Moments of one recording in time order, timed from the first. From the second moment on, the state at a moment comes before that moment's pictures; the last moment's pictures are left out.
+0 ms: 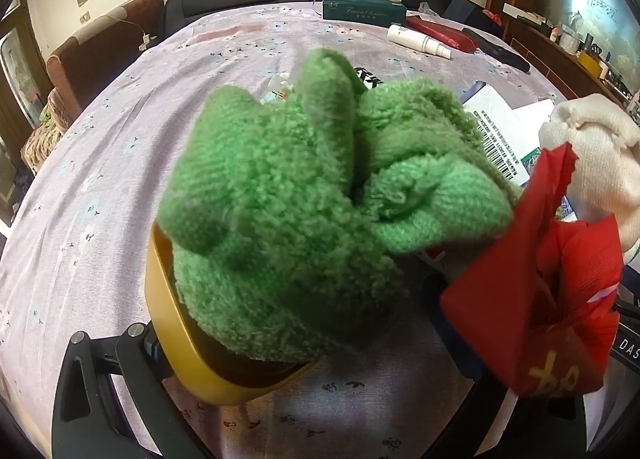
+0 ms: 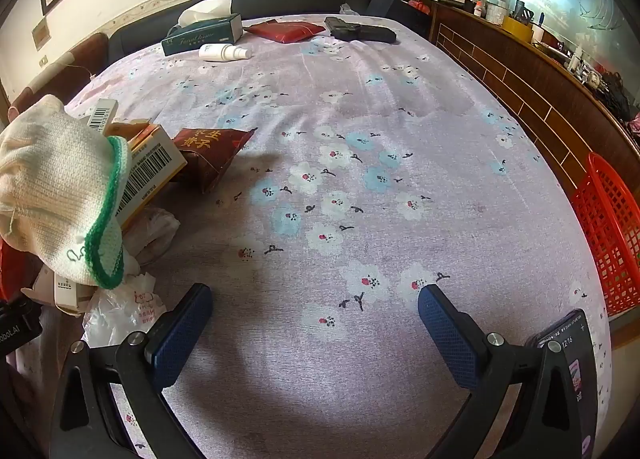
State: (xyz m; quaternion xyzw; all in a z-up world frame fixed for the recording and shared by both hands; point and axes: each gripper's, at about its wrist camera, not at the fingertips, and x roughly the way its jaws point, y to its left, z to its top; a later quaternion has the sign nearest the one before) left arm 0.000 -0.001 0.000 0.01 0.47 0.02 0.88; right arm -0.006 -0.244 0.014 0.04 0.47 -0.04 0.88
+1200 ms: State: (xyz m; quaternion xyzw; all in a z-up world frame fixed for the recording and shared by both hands) left arm -0.197 -0.030 0.079 0.02 0.22 0.04 0.97; right arm -0.186 -0.281 0.096 0.00 0.30 -0.01 0.96
